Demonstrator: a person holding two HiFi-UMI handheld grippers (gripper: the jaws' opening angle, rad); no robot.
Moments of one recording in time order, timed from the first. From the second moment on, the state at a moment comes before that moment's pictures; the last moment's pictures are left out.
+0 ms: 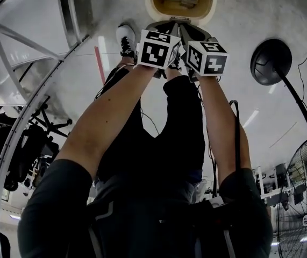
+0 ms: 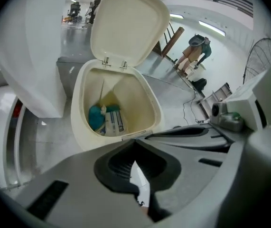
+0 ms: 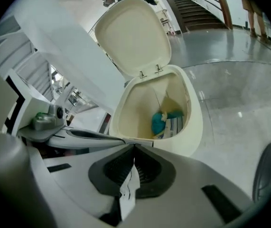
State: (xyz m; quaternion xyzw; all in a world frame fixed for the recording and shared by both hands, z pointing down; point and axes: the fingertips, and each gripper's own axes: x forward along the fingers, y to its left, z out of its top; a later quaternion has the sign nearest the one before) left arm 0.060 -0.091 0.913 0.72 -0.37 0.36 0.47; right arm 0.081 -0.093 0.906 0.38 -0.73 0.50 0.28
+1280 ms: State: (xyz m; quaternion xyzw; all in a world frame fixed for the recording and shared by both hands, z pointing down) left arm -0.005 -0.141 0.507 0.83 -0.37 0.22 0.34; right arm 0.074 -0.137 0.491 0.44 -0.80 0.36 0.17
